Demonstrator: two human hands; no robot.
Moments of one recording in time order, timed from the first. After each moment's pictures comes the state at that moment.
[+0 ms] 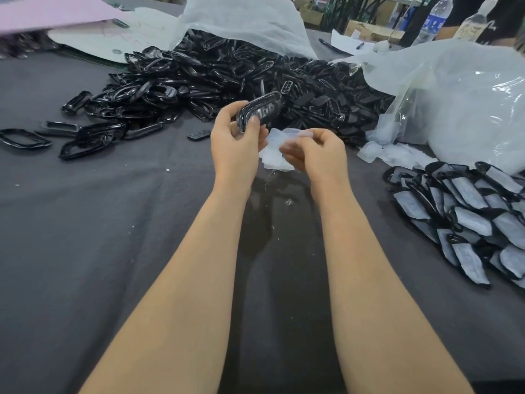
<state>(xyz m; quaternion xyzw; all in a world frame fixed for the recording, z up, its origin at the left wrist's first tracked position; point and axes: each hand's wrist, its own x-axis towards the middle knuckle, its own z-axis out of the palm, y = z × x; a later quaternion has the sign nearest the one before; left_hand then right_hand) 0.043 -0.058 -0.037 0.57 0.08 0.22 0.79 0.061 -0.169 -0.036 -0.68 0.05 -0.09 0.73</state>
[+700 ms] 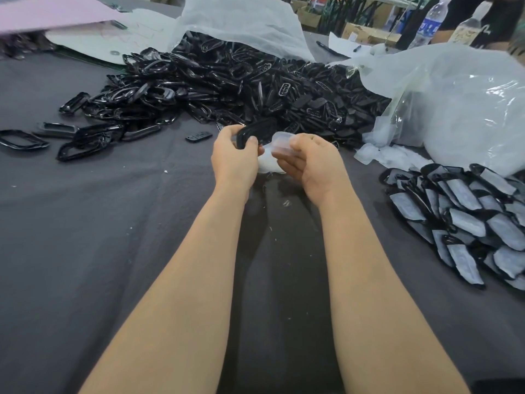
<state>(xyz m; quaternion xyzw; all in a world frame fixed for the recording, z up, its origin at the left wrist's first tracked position) 0.048 -0.058 -0.047 0.64 0.15 0.15 0.74 0.054 -0.173 -0.028 -0.62 0.05 0.03 0.79</state>
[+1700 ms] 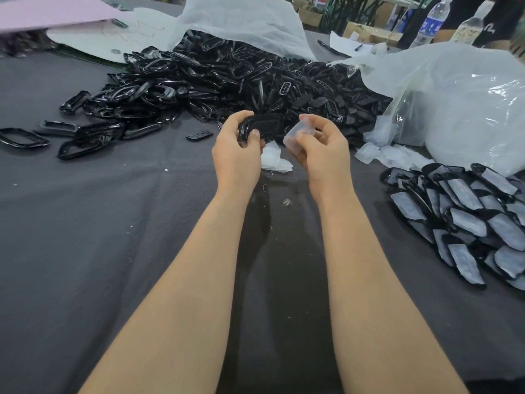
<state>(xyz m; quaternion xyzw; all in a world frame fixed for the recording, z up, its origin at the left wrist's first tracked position) 0.038 -0.060 -0.042 0.67 0.08 0.21 0.71 0.054 -0.170 -0.028 -0.67 0.02 -0.11 0.74</state>
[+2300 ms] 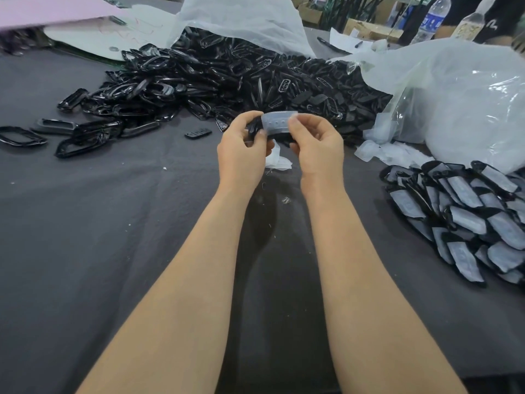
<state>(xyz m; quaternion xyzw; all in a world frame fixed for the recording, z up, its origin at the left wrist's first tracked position) 0.043 -0.062 -0.044 0.68 0.05 0.18 0.71 0.050 -0.157 -0.024 -0.66 0.03 -0.15 0.74</state>
